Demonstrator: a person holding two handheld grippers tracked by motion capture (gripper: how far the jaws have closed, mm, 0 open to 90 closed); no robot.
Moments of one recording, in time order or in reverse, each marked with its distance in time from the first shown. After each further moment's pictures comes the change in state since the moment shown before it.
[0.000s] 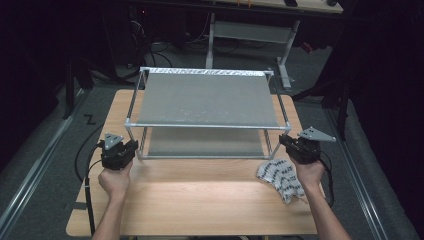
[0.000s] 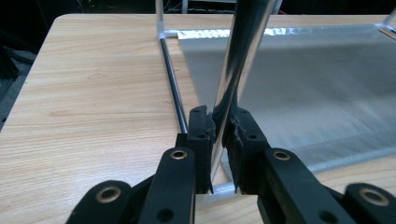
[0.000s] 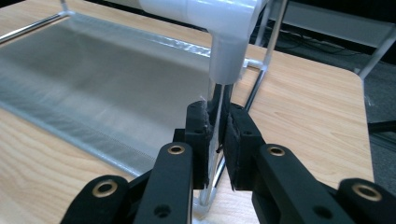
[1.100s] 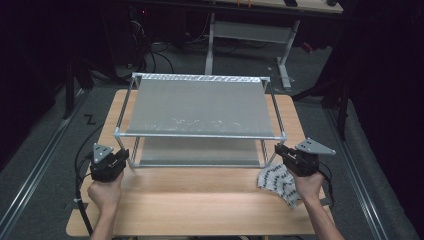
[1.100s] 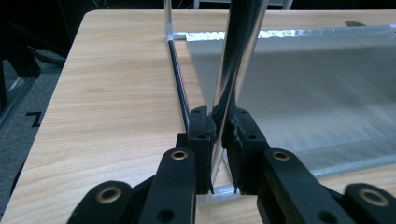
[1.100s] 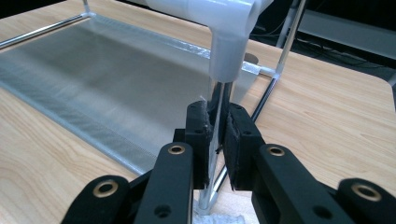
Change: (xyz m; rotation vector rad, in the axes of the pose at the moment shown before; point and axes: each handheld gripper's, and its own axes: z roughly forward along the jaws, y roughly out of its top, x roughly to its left) left arm 0.006 -0.021 -0.036 -0.011 0.040 0.008; right arm 0.026 -0.014 -0.021 -0.030 0.070 -0.044
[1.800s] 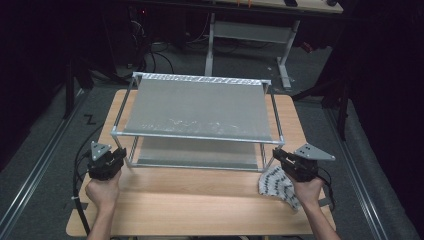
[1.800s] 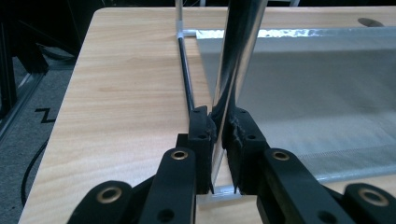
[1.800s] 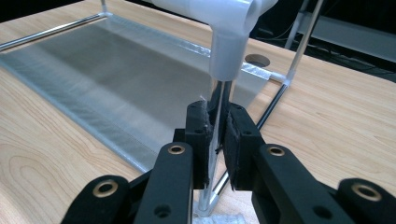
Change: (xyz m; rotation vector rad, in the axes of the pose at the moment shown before) left arm 0.007 0.007 0.006 0.019 0.024 -0.005; right arm 0.012 -0.005 -0.008 -0.013 0.027 -0.019
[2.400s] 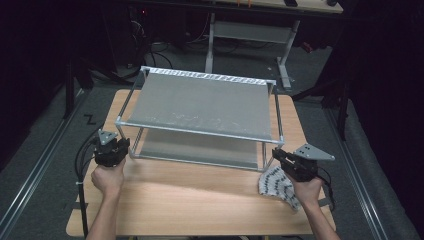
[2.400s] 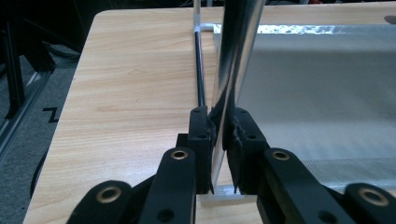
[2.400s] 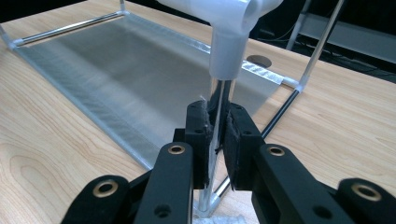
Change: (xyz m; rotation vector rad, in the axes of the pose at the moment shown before) left arm 0.001 0.022 0.031 0.037 0.032 0.011; right arm 0.000 0.000 0.001 -0.003 0.007 -0.004
